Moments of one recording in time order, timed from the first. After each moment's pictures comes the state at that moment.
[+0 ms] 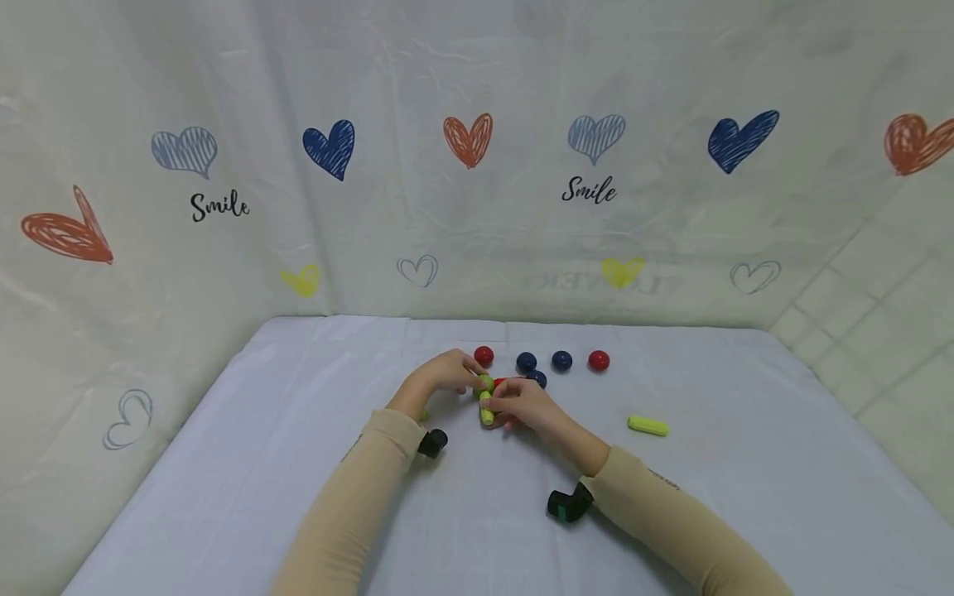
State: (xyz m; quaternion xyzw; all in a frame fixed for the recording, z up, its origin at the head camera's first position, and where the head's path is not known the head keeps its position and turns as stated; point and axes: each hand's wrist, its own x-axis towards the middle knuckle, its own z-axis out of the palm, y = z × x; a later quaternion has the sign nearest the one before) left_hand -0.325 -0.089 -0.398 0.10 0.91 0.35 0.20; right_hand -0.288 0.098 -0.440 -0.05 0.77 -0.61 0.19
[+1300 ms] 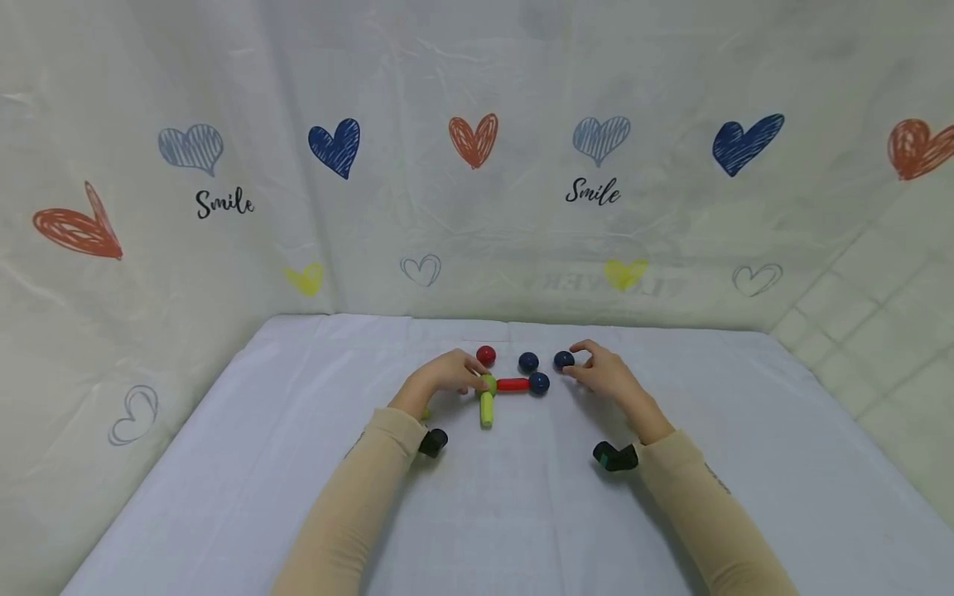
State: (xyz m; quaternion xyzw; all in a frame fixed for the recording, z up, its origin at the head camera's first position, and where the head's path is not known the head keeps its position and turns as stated) left_hand -0.326 -0.092 -0.401 0.11 0.91 0.35 0.20; right_hand -0.334 0.202 -0.415 -0.08 0.94 -0.33 0.07
